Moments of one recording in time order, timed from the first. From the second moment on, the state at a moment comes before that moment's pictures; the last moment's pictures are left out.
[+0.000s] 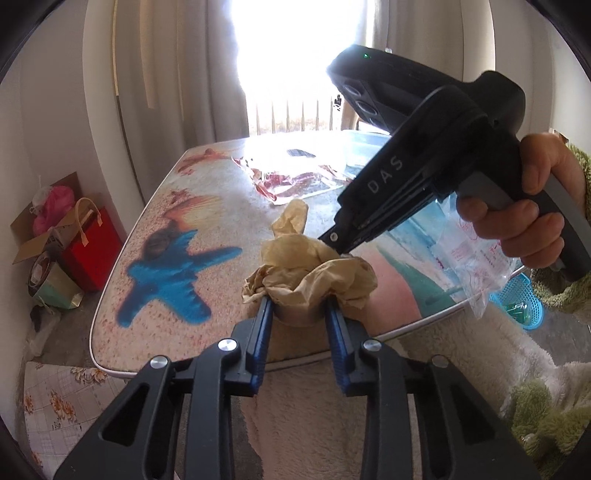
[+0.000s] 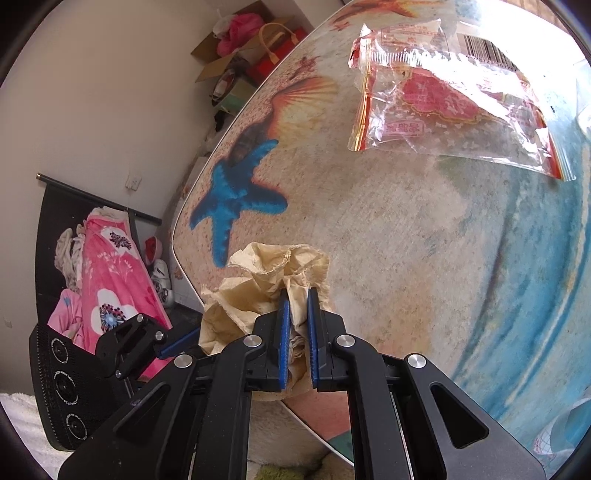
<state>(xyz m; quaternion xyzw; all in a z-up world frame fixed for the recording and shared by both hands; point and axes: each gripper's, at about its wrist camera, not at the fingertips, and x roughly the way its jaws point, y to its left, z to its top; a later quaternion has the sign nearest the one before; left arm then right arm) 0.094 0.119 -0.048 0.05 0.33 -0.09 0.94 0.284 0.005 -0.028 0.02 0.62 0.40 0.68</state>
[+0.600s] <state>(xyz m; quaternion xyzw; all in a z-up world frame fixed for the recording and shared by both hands) 0.121 0.104 -0.040 0.11 0.30 -0.14 0.94 0.291 0.000 -0.036 0.04 0.65 0.41 0.64</state>
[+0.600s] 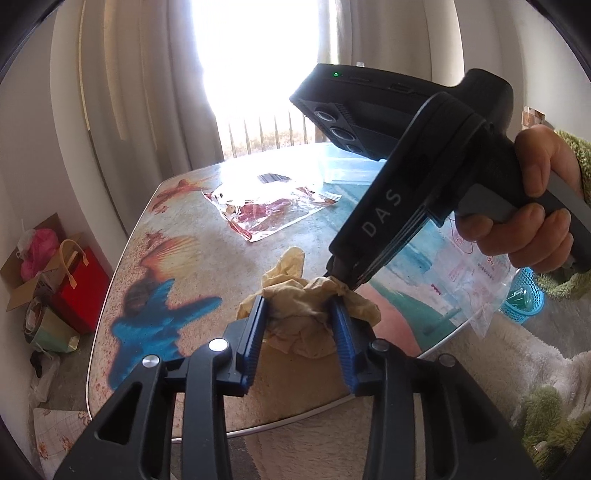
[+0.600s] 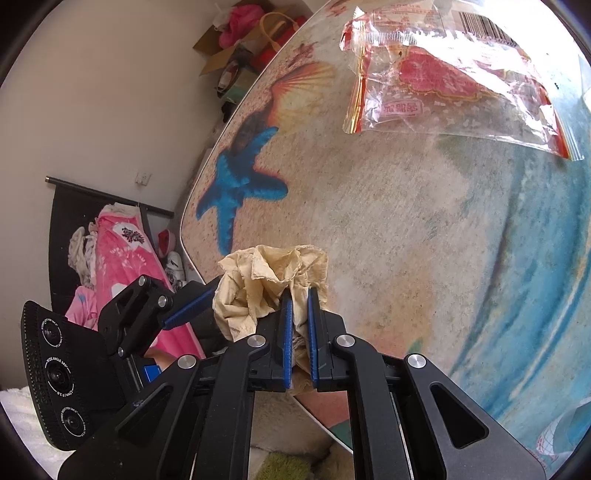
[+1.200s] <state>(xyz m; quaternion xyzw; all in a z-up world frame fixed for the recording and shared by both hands) 0.128 0.078 -0.044 0.17 0.32 -0.16 0.92 0.301 -0.006 -0.042 0.07 0.68 0.42 0.59</state>
